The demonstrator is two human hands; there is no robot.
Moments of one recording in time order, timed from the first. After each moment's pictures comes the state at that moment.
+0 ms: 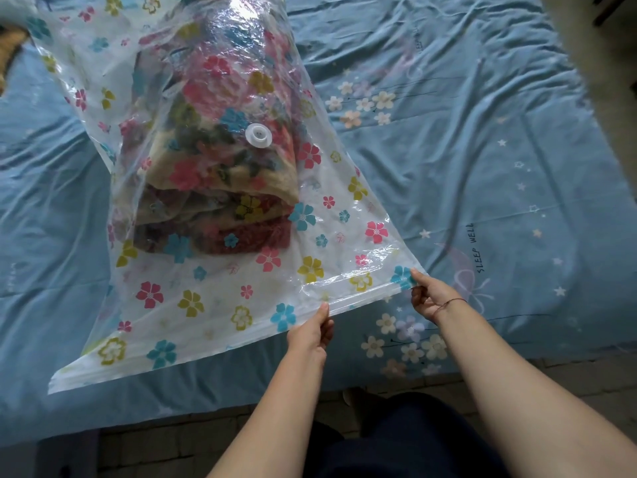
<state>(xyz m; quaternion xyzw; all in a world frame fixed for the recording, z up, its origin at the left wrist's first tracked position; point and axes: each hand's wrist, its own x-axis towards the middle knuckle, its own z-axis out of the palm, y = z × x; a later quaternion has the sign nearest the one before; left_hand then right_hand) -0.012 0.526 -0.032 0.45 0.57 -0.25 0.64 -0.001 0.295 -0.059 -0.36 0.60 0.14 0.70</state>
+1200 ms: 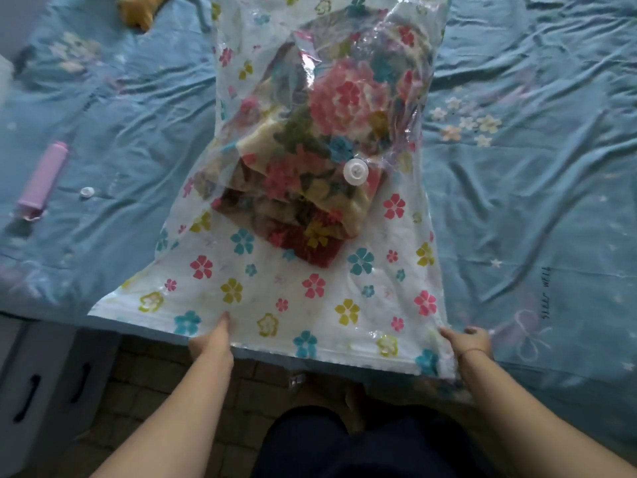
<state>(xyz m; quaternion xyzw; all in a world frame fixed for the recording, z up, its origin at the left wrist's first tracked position) -0.079 0.764 -0.044 0.51 0.72 0.00 0.46 -0.052 0.357 -0.060 -0.73 0.54 0.22 0.37</state>
